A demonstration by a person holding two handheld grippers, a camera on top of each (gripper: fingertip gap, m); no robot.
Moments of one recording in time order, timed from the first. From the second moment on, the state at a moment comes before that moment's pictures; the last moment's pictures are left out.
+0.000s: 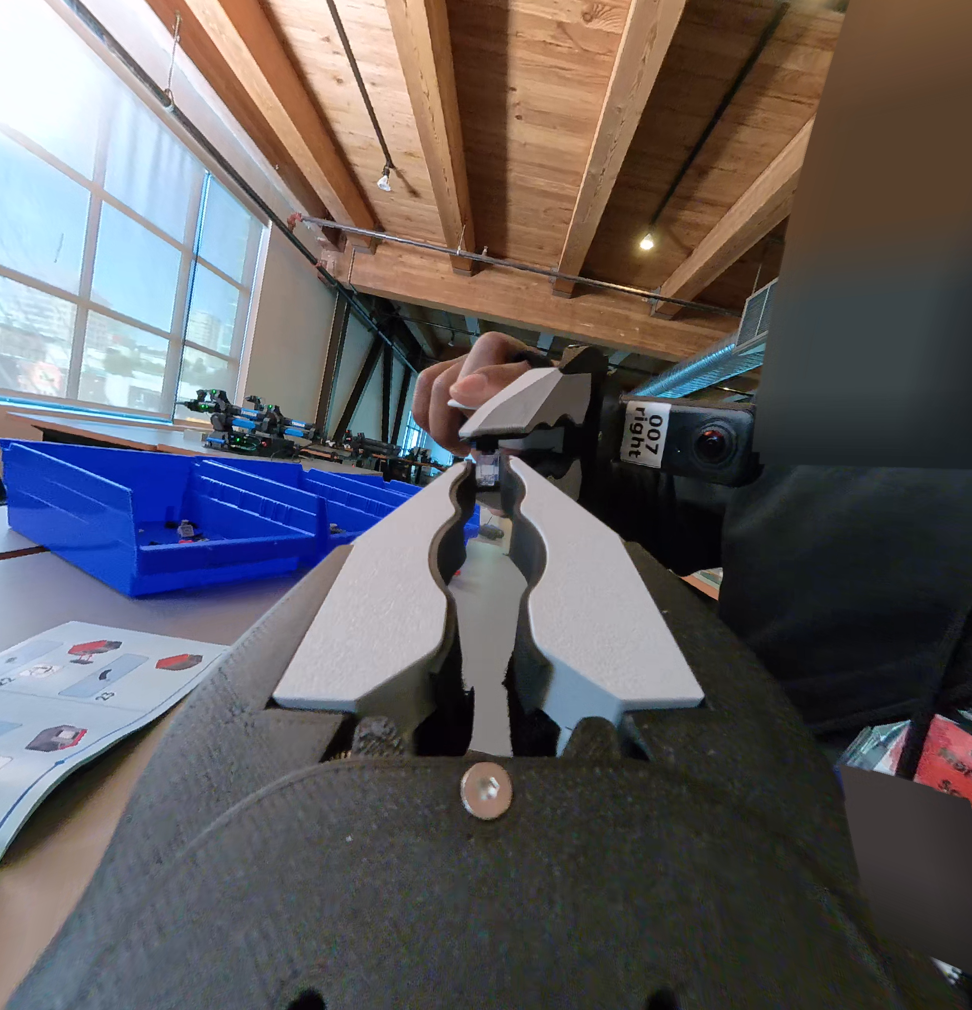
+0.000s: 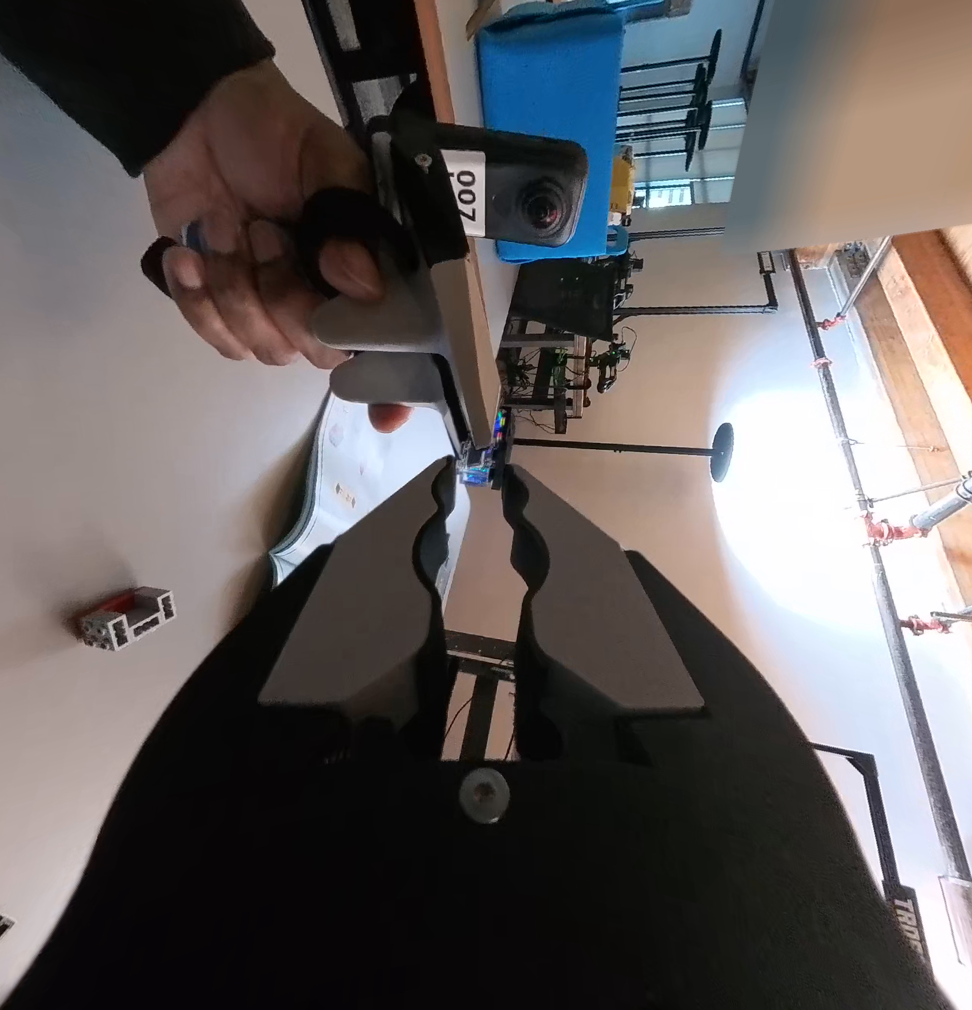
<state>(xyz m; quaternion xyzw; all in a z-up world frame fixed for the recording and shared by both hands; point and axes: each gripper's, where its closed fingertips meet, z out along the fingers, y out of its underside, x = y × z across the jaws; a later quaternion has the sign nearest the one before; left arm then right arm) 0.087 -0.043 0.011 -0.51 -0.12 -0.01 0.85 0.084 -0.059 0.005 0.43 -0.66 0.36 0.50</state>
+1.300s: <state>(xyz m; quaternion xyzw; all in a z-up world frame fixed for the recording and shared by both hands) 0.084 -0.039 -0.013 -0.60 -0.10 0.16 0.78 0.080 -0.041 -0.021 0.32 -0.82 0.39 0.26</state>
